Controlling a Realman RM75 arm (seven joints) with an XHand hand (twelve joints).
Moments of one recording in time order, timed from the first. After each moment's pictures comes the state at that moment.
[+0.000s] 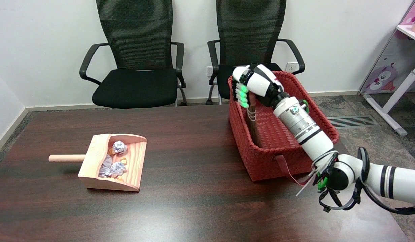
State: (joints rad) arm 0.39 -0.65 0.53 -1.44 1.30 -0.89 -2.10
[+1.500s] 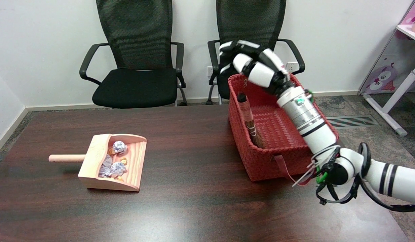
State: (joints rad) arm 0.35 -0.67 0.67 -1.47 1.21 -0.90 -2.09
